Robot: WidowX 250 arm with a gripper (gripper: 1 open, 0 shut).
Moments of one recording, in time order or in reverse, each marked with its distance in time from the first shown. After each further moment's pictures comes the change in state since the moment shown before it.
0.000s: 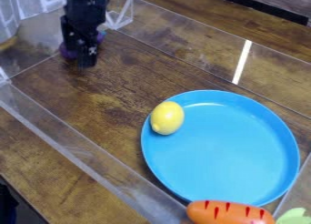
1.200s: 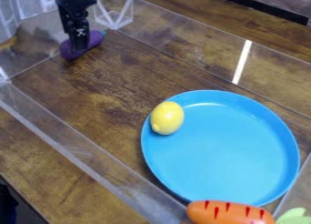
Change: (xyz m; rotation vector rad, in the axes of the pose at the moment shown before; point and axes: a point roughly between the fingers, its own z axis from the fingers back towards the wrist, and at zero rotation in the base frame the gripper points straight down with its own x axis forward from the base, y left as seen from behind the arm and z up) arm 0.000 0.023 0.006 -0.009 -0.076 -0.124
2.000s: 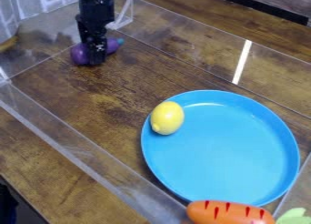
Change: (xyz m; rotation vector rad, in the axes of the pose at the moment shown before) arm 0.029 -0.006 -0.029 -0.008 -0.005 0.000
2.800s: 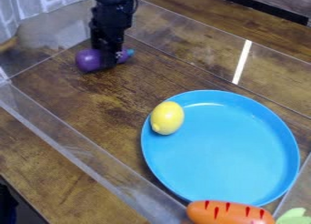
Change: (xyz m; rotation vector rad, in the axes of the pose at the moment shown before) arm 0.010 -0.024 0.014 0.044 0.098 0.114
